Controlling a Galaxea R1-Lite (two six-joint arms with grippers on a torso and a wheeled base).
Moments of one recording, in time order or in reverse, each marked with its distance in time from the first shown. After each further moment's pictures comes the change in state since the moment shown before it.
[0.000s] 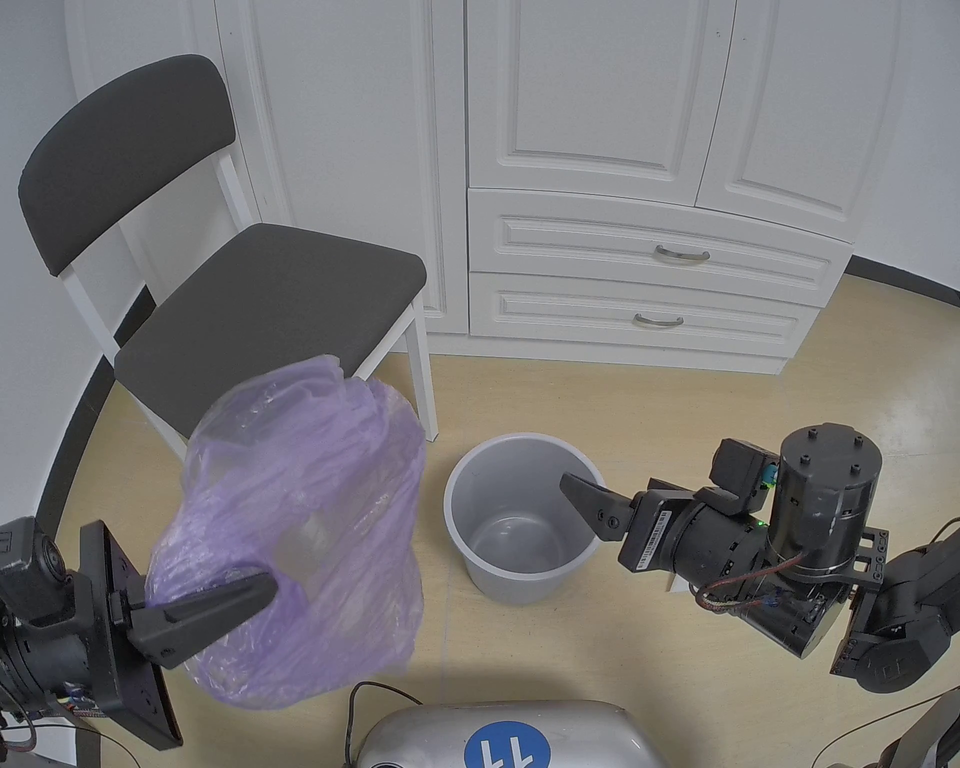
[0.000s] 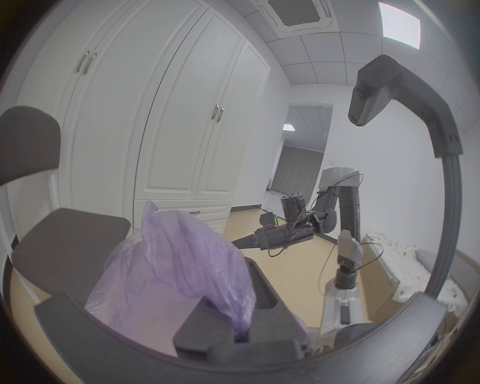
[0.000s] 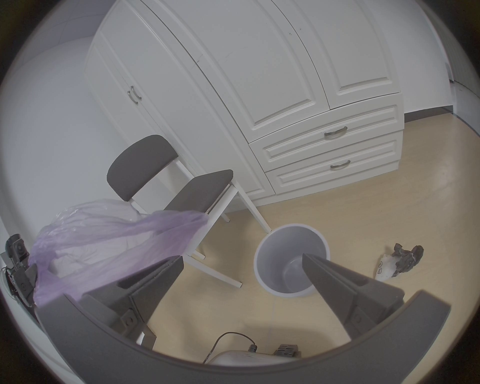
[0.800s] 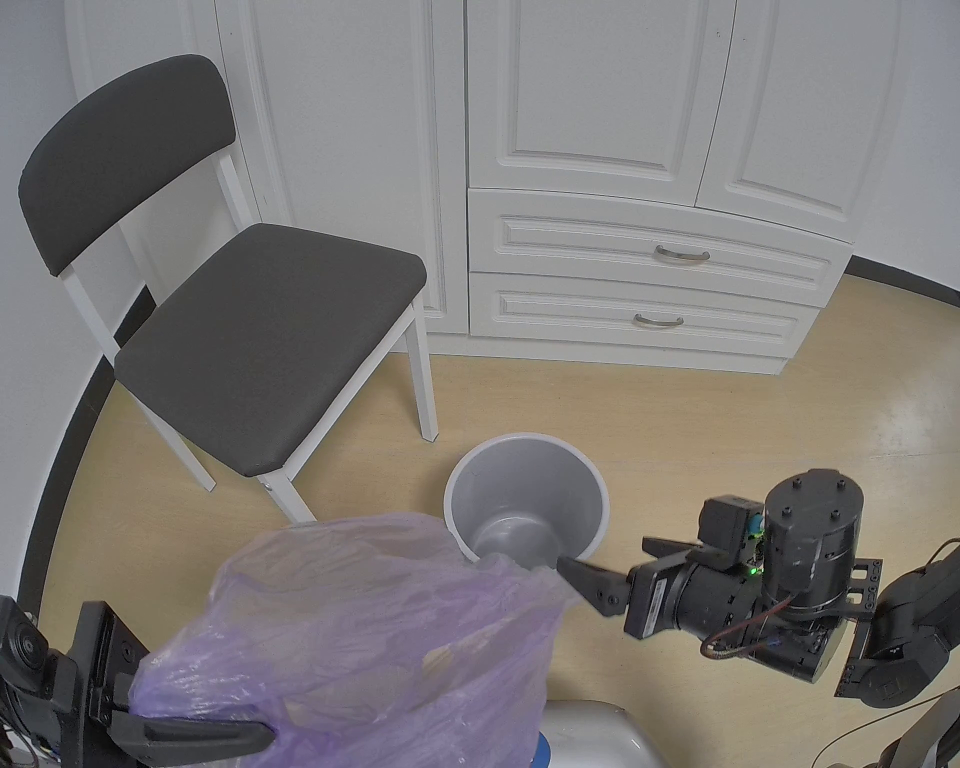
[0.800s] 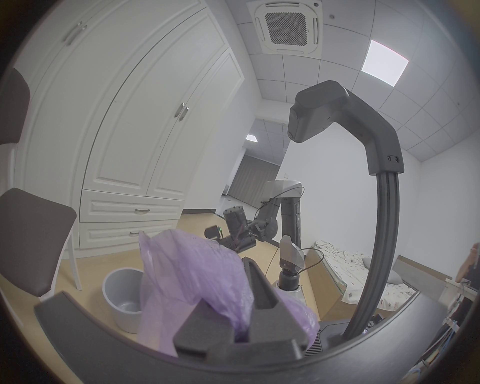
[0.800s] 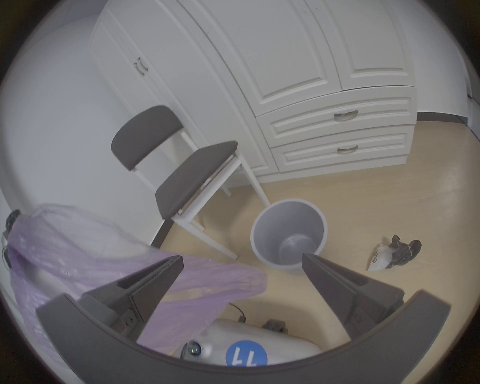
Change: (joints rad) left arm -0.036 -0.067 0.109 -0.104 -0.286 -0.117; right arm 0.001 -0.001 0.090 0.064 0.117 -0.054
